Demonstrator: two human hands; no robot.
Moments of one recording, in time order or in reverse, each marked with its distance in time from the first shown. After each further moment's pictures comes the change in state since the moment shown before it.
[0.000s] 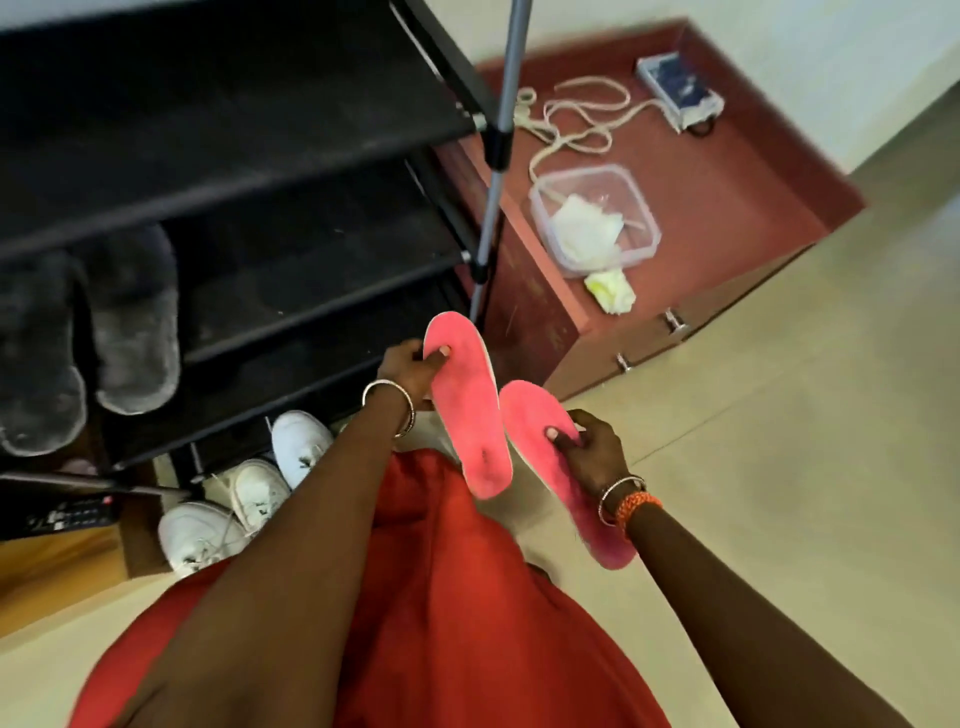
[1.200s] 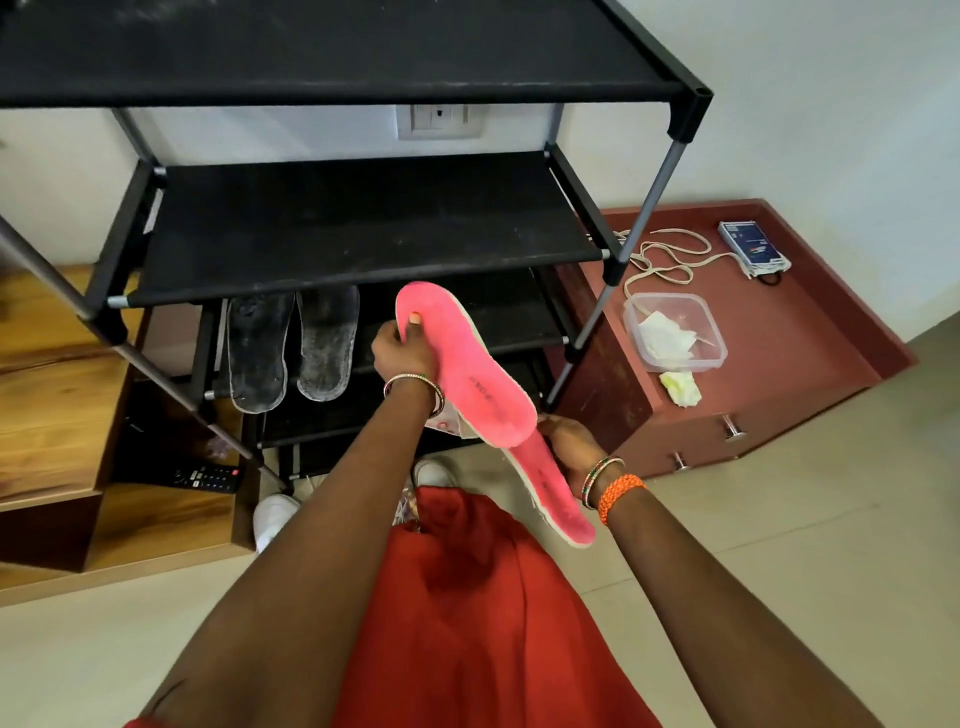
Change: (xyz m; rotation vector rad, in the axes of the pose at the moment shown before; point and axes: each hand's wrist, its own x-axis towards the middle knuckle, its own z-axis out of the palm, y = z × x) left_hand -0.084 0.066 -0.121 -0.393 0.733 0.161; right_hand -0.045 -0.150 0.057 0.346 -0.408 0.032
